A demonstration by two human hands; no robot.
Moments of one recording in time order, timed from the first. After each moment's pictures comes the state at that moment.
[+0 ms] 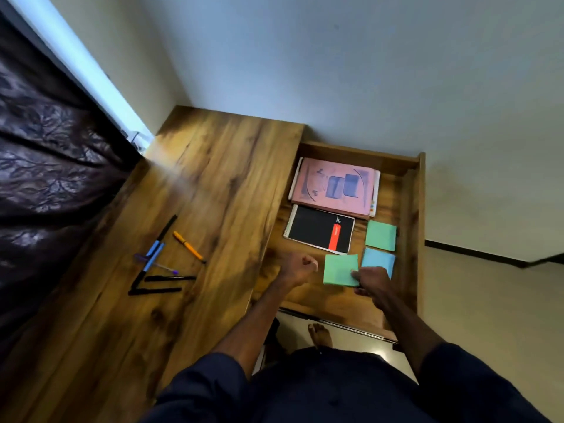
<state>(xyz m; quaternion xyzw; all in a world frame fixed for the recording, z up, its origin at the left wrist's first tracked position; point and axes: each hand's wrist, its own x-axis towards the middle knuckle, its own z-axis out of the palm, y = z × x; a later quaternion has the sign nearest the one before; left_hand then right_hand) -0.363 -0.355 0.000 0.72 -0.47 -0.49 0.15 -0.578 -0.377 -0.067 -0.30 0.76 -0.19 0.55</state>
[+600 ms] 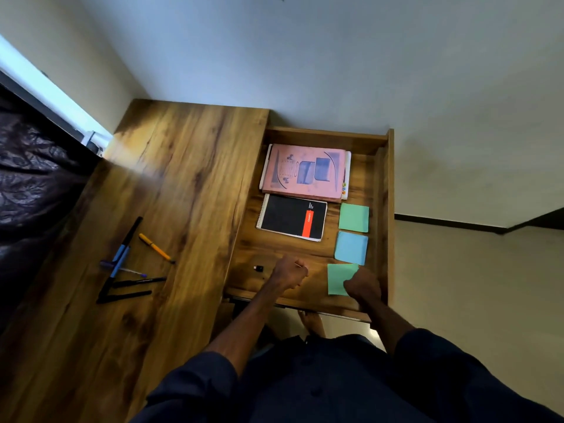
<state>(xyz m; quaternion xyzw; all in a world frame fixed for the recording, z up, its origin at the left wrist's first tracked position) -0.422 -0.350 -0.027 0.72 -0.49 -0.50 0.06 -0.625 -0.346 -0.086 -0.43 0.80 0.02 0.41</state>
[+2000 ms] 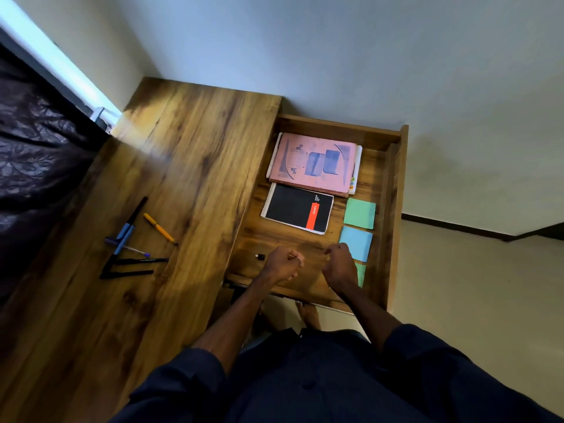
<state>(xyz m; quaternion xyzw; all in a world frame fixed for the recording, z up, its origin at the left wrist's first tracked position) -0.402 -0.340 -0.031 0.72 -0.44 -0.52 0.12 -0.569 -0.353 -0.070 -0.62 0.71 -0.08 0.32</state>
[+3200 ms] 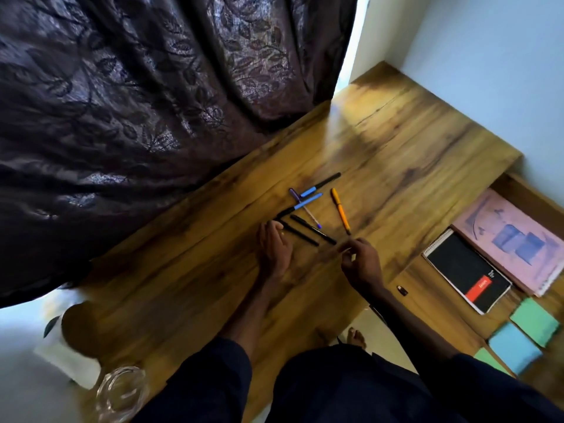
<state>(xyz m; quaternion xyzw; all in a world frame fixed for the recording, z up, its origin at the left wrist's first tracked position) -0.054 -0.171 -0.034 0.92 -0.20 -0.12 0.32 -0.227 -0.297 -0.023 -0.84 0.39 -0.11 0.35</state>
